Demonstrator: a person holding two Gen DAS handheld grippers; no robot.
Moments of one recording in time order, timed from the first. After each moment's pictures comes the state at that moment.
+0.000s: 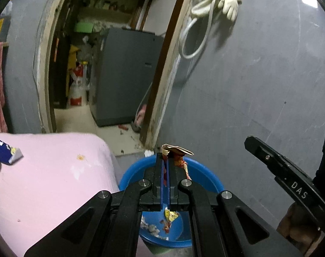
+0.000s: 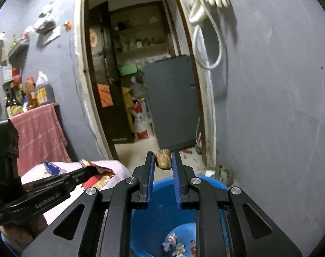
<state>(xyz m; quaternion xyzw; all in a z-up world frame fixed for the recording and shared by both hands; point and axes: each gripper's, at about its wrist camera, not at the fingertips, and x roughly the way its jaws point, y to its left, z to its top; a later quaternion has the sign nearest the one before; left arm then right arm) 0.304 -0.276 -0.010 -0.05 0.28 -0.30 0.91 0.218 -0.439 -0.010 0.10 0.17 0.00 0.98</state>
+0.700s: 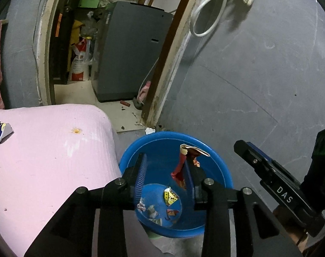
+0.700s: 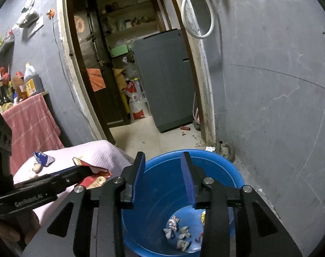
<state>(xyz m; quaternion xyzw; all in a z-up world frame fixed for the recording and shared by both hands) 0.319 -0.276 -0.043 -0.06 0.35 -0.29 0.89 0.238 -0.454 -0.047 0.14 0.23 0.00 0.96</state>
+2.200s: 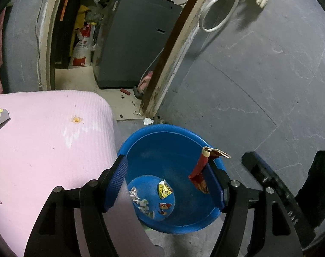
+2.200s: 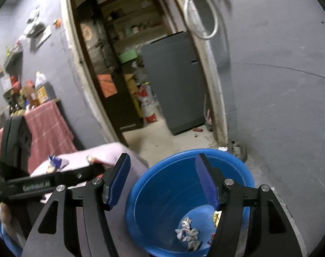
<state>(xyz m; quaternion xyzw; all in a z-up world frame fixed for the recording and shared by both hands) 0.332 -0.275 -0.039 -0.09 0.39 -0.28 0.87 0.227 -0.451 -0.047 0.16 0.22 0.04 0.96</state>
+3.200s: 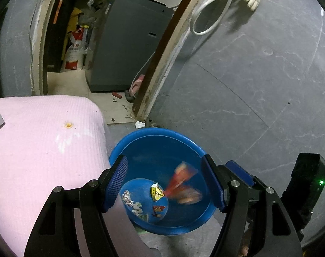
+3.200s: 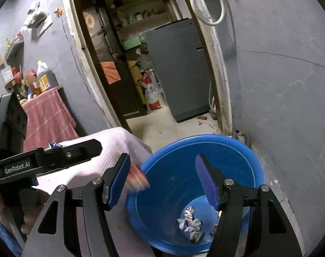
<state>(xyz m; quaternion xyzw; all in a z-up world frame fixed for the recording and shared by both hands) 0.330 -0.276 -0.035 -0.09 0.38 -0.31 0.87 0.237 -0.448 -0.061 0.16 0.25 0.06 0.95</state>
